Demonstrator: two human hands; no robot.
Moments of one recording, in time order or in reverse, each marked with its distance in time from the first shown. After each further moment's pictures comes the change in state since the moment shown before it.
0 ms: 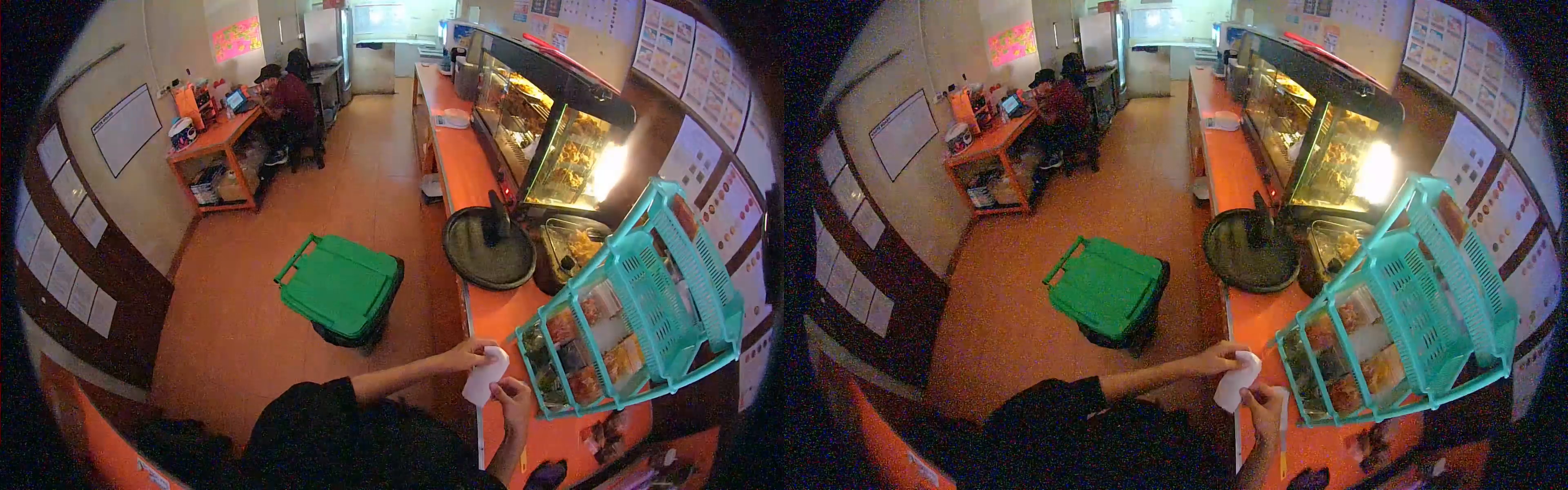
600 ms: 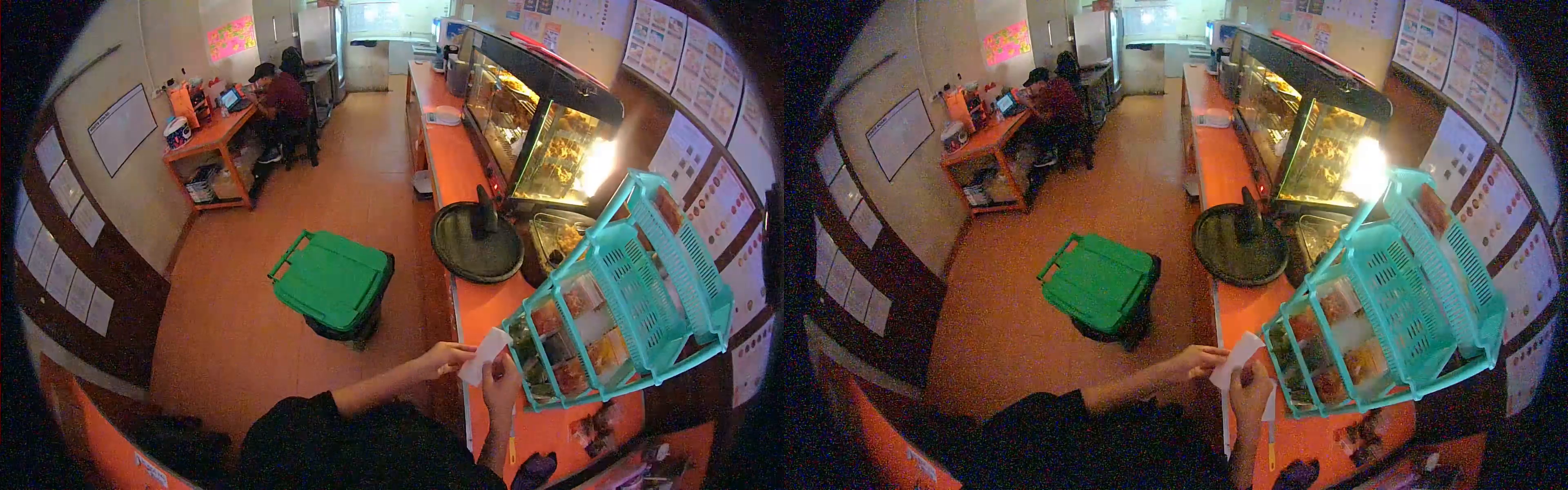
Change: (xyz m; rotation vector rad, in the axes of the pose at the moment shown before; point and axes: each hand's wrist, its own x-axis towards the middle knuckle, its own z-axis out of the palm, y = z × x) left_hand -0.030 0.005 0.023 -0.532 0.328 -0.494; right_hand -0.001 -0.046 0.019 -0.537 0.266 -0.285
